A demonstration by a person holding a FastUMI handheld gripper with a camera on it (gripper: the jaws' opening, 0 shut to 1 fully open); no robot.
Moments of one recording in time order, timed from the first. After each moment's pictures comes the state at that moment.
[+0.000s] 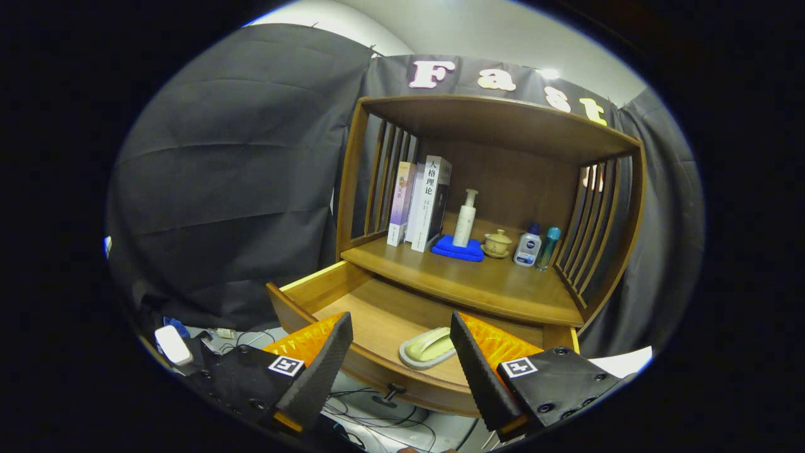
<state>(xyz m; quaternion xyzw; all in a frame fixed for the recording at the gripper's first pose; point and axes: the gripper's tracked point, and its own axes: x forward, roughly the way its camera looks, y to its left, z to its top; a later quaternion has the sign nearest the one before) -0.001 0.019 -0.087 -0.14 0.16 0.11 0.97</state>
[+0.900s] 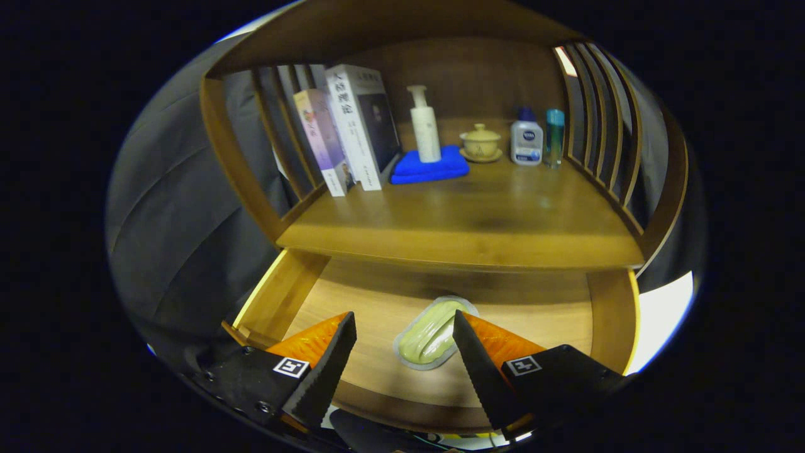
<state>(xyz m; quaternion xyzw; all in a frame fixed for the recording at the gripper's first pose) 0.108 -0.024 -0.170 0.03 0.39 0.04 0.92</state>
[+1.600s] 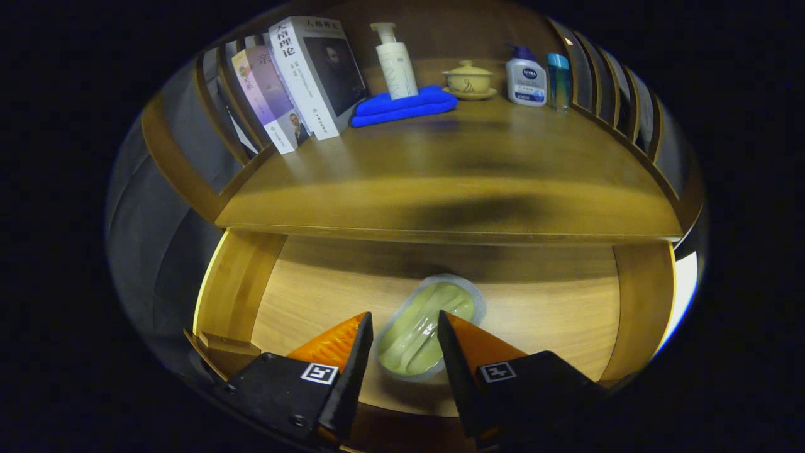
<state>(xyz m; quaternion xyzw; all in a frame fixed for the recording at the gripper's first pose) 0.134 -0.031 -0.237 0.04 0.47 -0.01 0.88</state>
